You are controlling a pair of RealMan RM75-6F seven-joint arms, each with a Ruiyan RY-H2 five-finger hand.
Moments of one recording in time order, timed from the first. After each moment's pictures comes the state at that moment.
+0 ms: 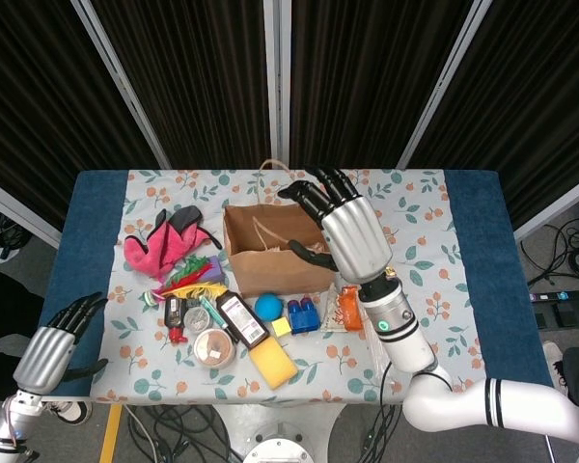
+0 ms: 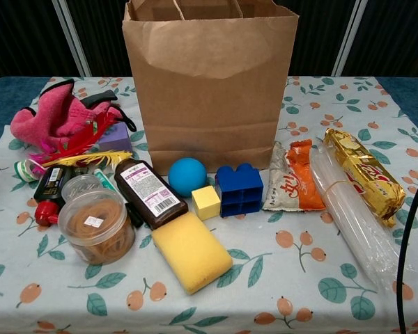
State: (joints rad) left arm -0.12 -1.30 0.08 -1.33 1.72 1.56 -0.24; right arm 0.84 -1.45 0.45 -1.88 -1.35 1.33 -0.40
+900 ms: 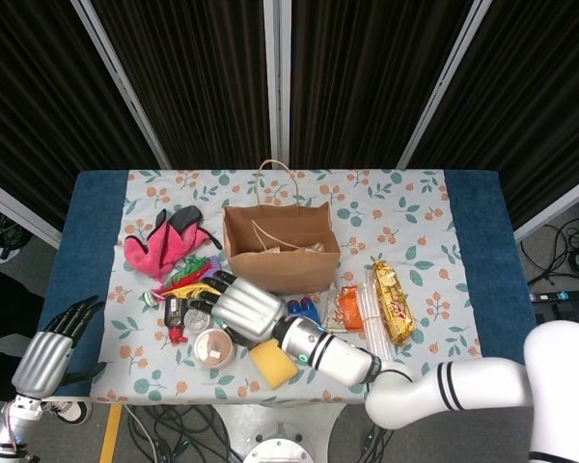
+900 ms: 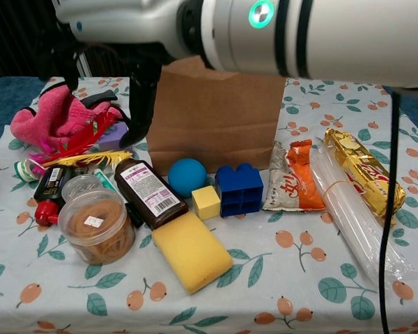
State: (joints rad) left arm -0.10 -1.32 0.09 -1.33 1.70 1.56 -0.23; right arm 1.20 -1.51 0.28 -1.82 -0.95 0.75 -0.58
